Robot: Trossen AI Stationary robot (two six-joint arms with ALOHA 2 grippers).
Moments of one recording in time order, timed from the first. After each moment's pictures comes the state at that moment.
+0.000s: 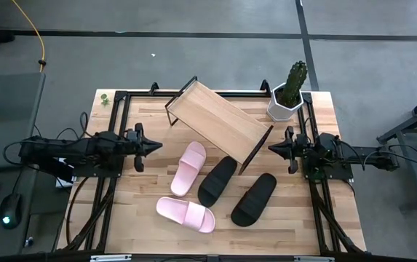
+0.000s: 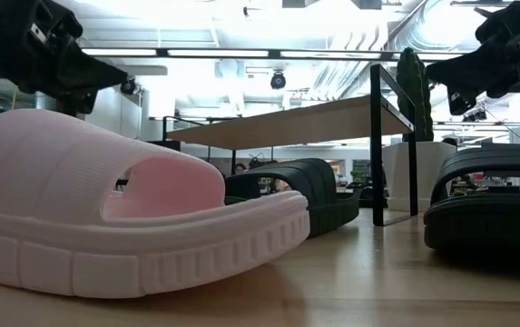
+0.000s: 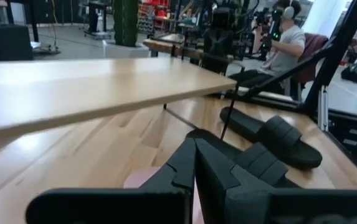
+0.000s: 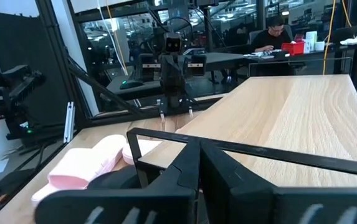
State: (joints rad) left arm 0.11 0.24 0.10 0.04 -0.15 -0.17; right arm -0.04 0.01 0.03 0.03 0.01 0.13
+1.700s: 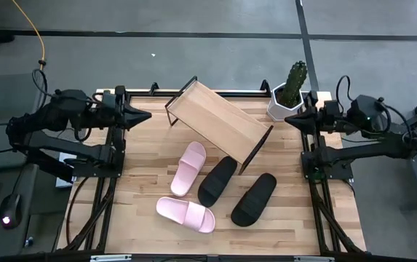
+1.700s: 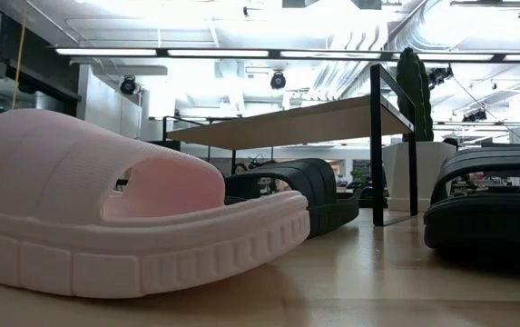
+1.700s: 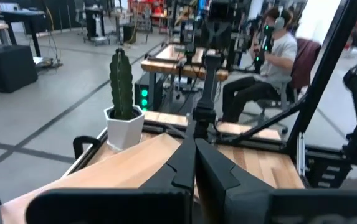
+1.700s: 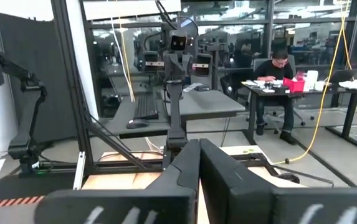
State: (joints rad) left arm 0.11 0.77 1.22 -0.58 -0.15 -0.09; right arm -0.04 0.62 1.03 -0.35 -0.02 0.02
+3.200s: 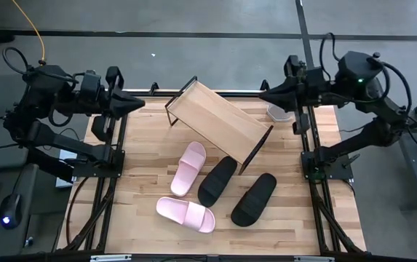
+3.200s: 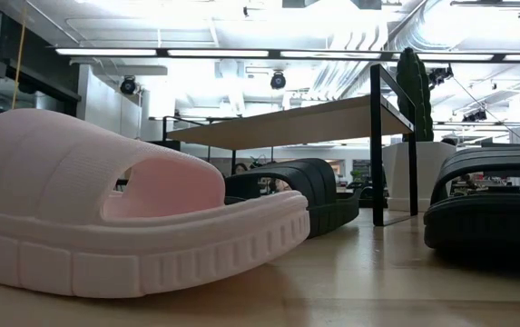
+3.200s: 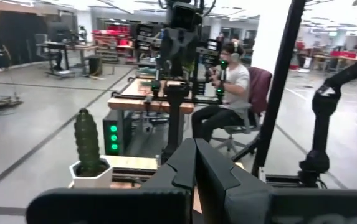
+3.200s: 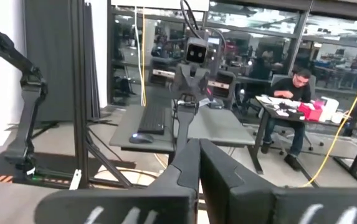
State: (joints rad) left arm 0.11 0.97 1.63 -0.65 0.00 -0.06; right arm -0.04 1.26 1.91 -0.62 -0.11 -0.14
